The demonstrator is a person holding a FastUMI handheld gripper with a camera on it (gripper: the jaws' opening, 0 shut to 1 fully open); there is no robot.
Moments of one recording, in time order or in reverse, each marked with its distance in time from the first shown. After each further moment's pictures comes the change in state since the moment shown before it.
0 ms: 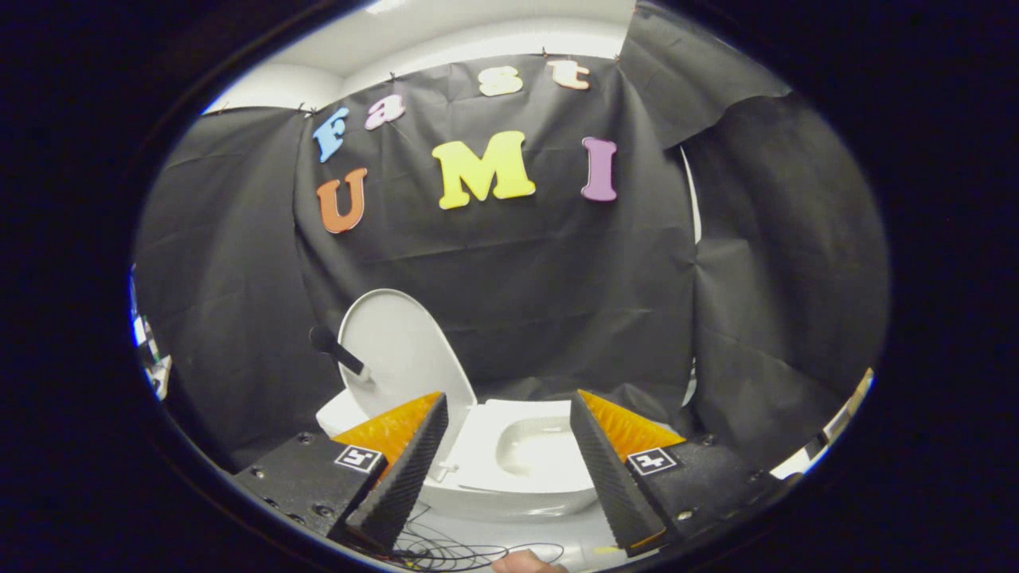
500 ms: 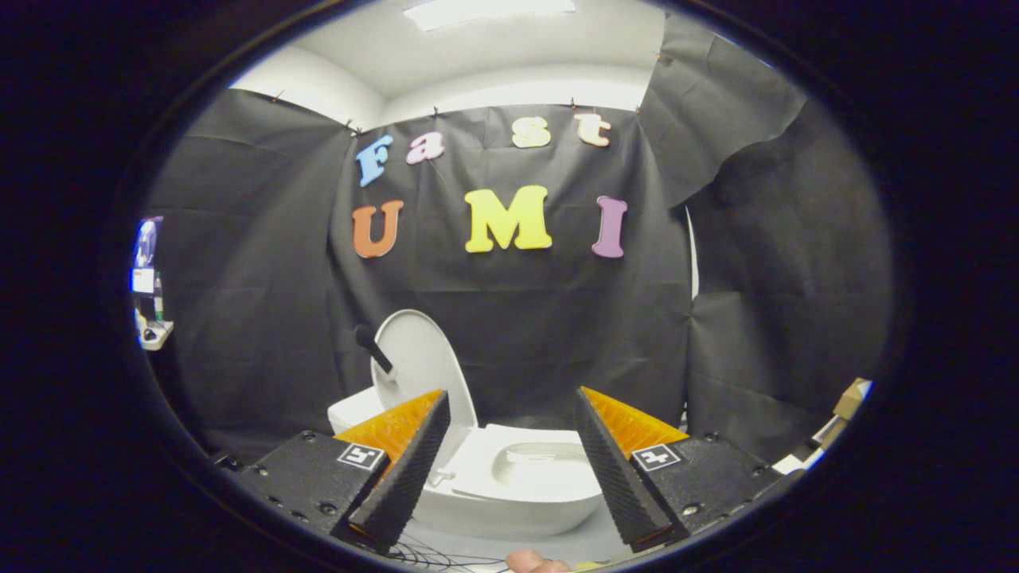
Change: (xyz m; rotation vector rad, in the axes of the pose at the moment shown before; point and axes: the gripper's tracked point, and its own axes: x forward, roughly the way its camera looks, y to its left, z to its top) arm -0.075 0.033 -0.021 -0.059 -0.222 0.053
